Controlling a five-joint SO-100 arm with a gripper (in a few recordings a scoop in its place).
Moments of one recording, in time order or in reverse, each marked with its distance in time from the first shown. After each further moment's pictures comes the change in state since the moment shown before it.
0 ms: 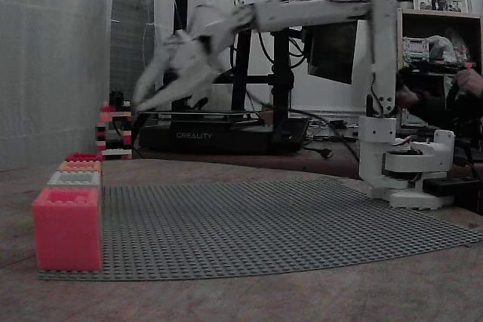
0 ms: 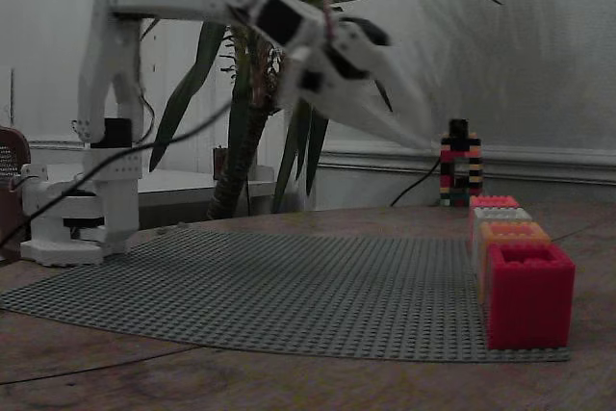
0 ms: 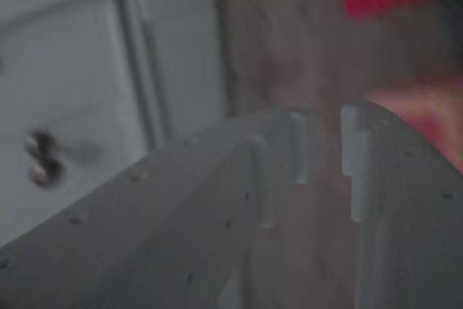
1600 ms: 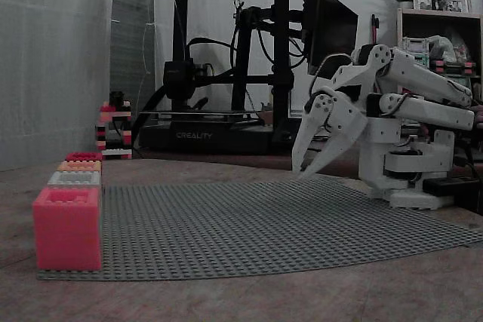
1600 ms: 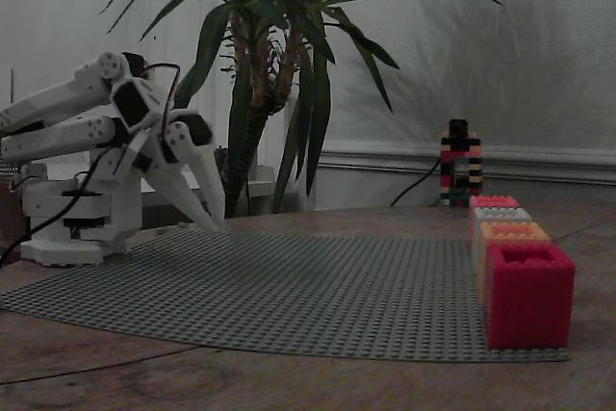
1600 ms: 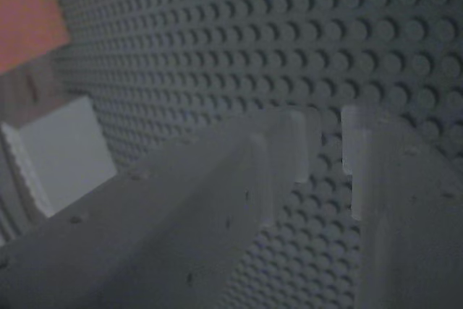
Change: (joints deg) arm -12.4 89.4 65.9 39.6 2.0
